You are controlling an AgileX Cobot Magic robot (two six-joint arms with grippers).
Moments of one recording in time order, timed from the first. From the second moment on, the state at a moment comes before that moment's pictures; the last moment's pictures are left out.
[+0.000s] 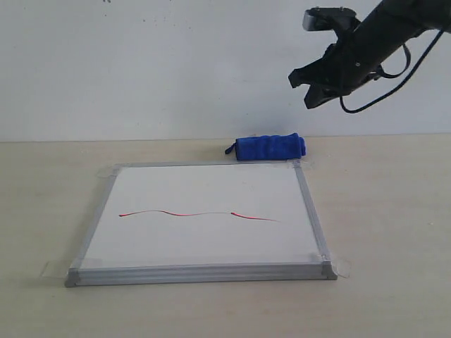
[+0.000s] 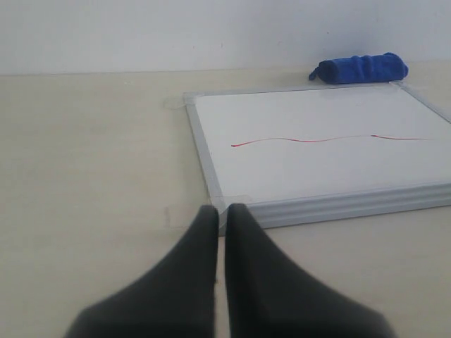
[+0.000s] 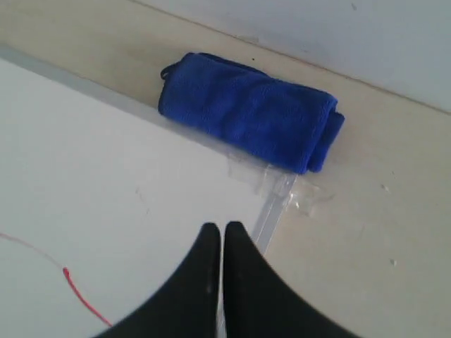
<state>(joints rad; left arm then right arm) -0.05 0.00 0.00 -0.03 0.34 -0.01 0.15 2.19 -2.07 0.38 0.97 -0.40</state>
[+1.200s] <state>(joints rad) -0.05 0.00 0.00 -0.03 0.34 -0.01 0.34 2.56 -2.33 -0.19 0.67 -0.64</state>
